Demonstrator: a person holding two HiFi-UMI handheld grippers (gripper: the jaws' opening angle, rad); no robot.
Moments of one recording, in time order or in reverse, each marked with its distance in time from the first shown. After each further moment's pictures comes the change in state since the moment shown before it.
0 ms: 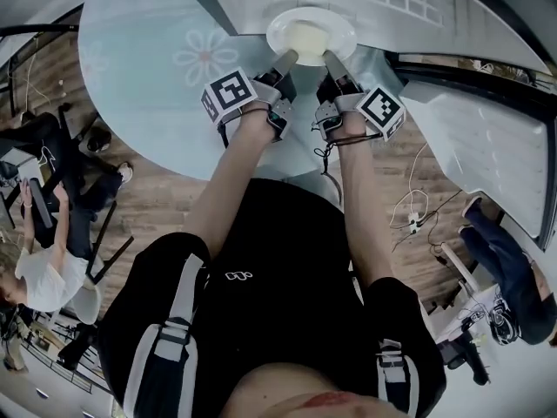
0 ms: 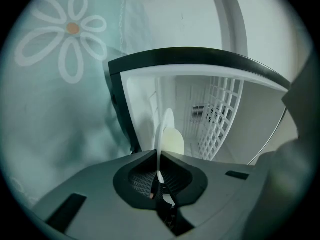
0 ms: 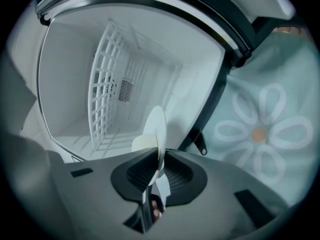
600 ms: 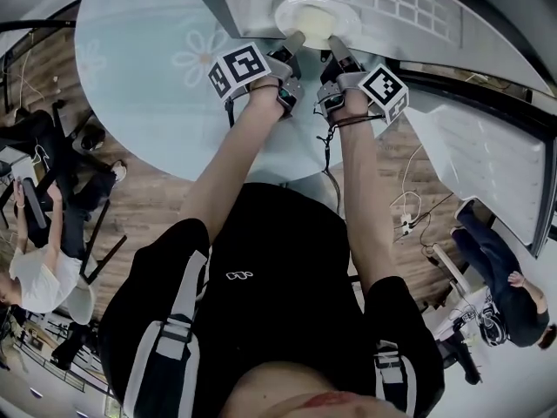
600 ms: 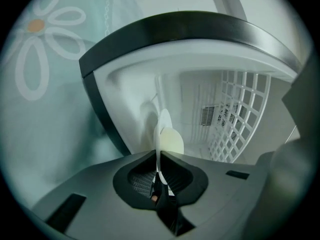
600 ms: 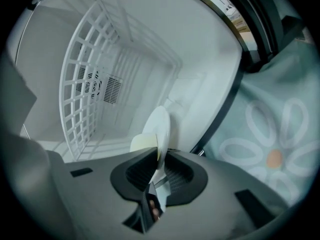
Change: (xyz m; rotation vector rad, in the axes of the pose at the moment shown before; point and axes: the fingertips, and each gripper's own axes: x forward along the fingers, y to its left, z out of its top) left arm 0.038 0.005 0.029 0.059 -0.008 0.054; right arm 0.033 -0.011 0.026 -0.020 -0.019 -0.104
